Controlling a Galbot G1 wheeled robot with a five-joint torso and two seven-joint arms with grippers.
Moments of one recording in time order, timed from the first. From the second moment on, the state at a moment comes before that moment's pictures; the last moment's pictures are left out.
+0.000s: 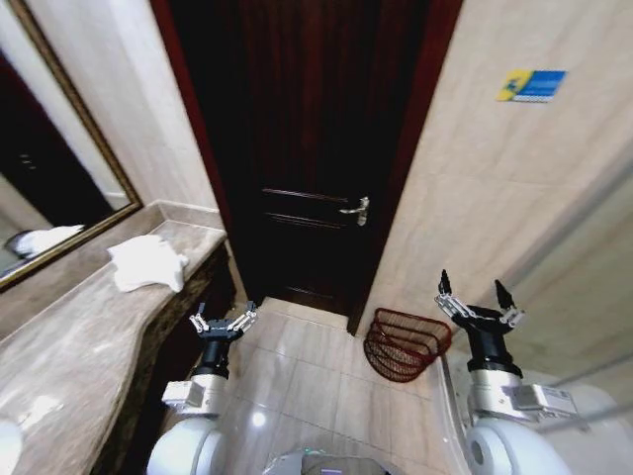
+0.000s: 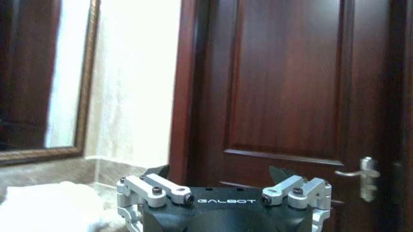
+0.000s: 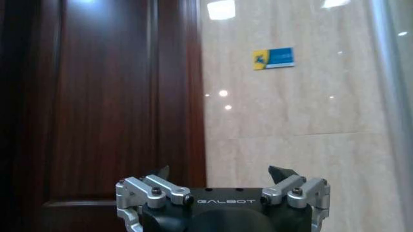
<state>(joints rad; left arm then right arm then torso) 1.78 -1.54 -0.55 -2.36 -0.09 -0.10 -0.05 -1.70 1.60 0.71 2.48 0.13 0.01 0.03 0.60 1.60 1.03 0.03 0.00</state>
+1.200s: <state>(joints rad) 1.78 -1.55 -0.55 -2.36 -0.11 -0.12 -0.05 -1.70 1.60 0.71 2.47 0.10 0.02 0.00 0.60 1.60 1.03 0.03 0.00</state>
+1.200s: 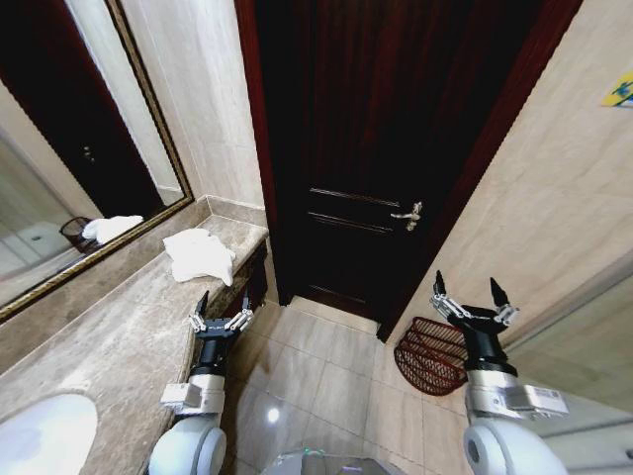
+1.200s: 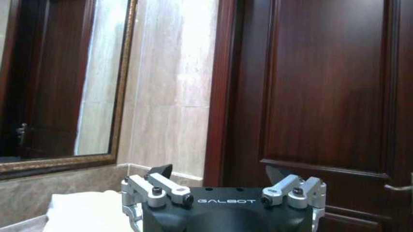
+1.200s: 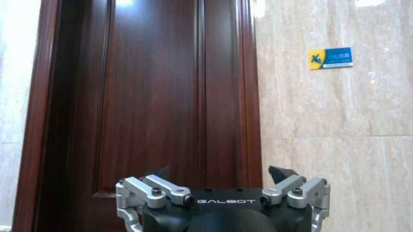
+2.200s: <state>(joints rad) 1.77 -1.56 -0.56 -2.33 -0.12 -0.18 -0.08 -1.69 1.60 0.71 2.45 0.10 0.10 -0.03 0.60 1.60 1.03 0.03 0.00</state>
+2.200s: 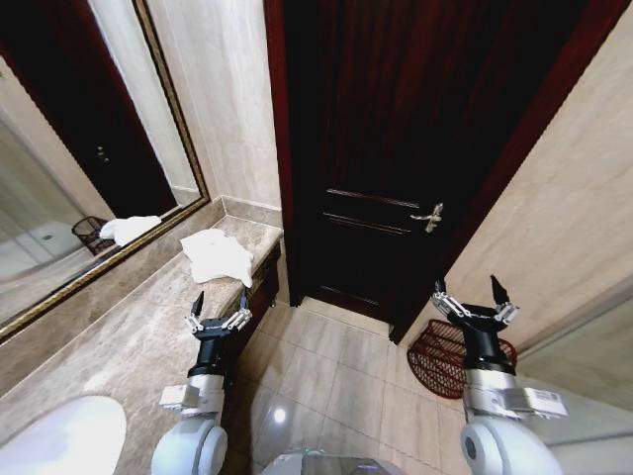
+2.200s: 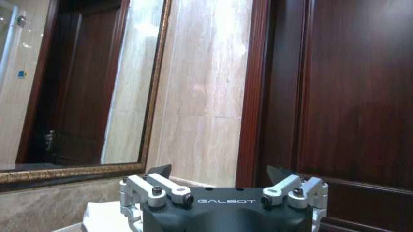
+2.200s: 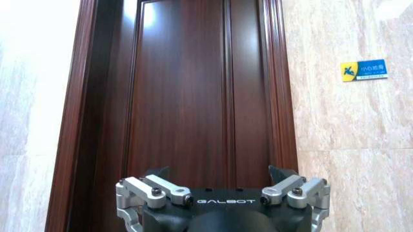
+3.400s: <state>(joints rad) 1.76 -1.57 -0.57 -2.30 -0.07 -0.25 -0.10 -1.72 1.61 0.70 2.46 0.11 0.12 -0.05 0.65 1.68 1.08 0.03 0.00</state>
